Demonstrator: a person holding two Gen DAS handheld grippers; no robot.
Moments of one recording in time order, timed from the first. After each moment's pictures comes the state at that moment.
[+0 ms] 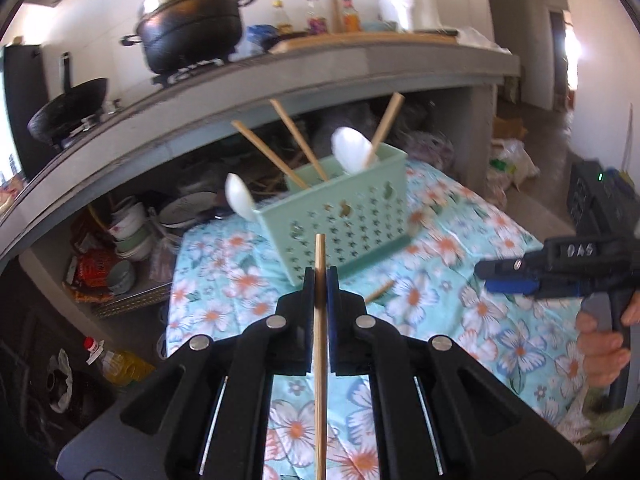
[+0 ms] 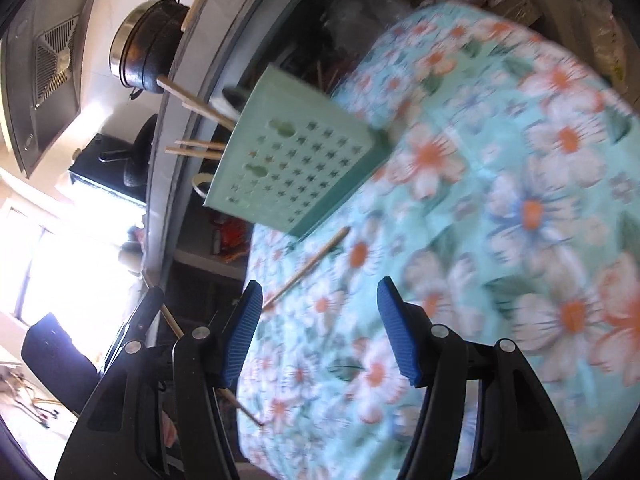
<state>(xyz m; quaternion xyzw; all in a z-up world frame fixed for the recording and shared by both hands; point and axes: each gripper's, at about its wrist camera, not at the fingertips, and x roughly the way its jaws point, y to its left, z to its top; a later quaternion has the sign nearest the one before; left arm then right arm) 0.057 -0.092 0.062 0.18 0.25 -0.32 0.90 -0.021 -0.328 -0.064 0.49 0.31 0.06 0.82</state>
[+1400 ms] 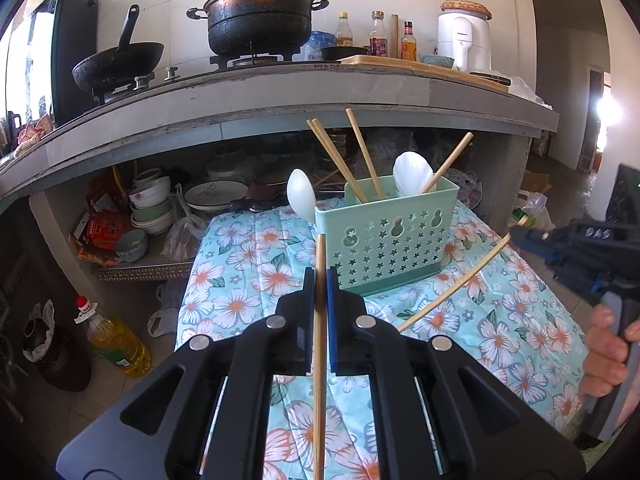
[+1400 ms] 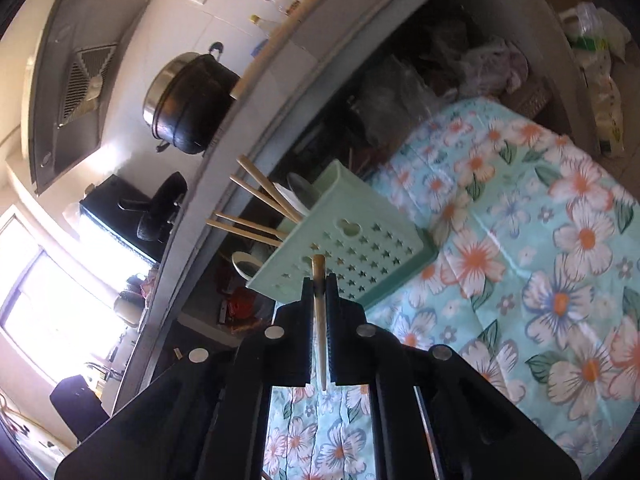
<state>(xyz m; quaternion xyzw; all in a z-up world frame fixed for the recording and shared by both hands) 0.080 -0.053 0.062 0.09 0.25 -0.29 0.92 -0.029 -0.314 0.005 0.44 0.16 -0.02 0.88</state>
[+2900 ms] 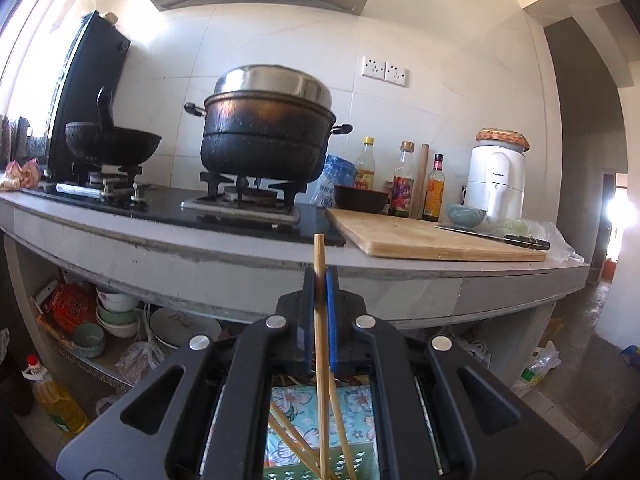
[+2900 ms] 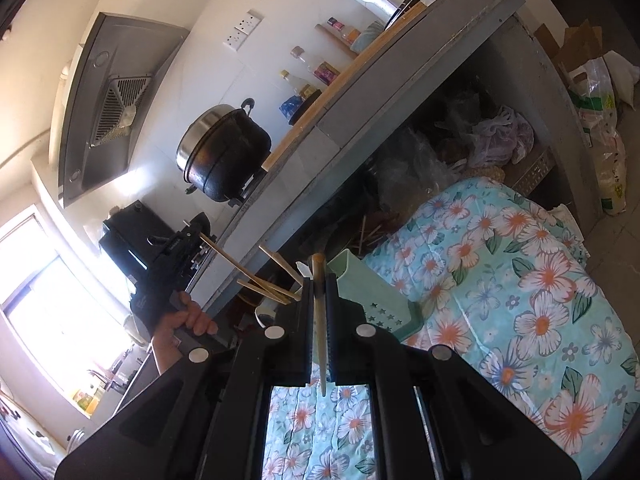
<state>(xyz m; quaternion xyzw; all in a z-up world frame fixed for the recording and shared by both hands) 0.208 -0.171 0.165 -0.05 0.08 -0.26 0.96 -0.077 -0.359 0.045 0.42 0.09 -0.03 0.90</state>
